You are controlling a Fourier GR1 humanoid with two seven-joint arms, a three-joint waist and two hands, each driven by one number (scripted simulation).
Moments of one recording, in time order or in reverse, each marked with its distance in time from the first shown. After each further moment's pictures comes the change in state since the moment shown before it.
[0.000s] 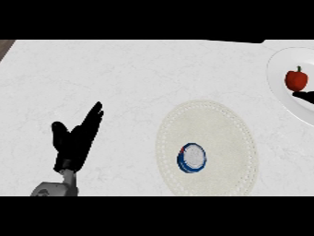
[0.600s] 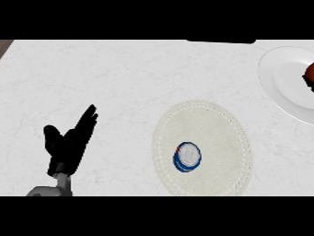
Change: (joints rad) left arm 0.031 0.019 0.020 -0.007 0.014 -0.004 -0.011; right arm 0.110 0.062 -0.096 -0.270 -0.129 -0.136 -0.022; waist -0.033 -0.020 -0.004
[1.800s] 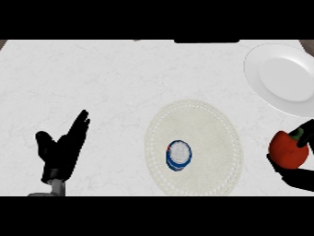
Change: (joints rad) left arm 0.045 0.011 0.022 0.001 0.012 0.029 -0.023; right arm 0.807 0.280 0.338 -1.362 0.003 0.172 0.480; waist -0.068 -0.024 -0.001
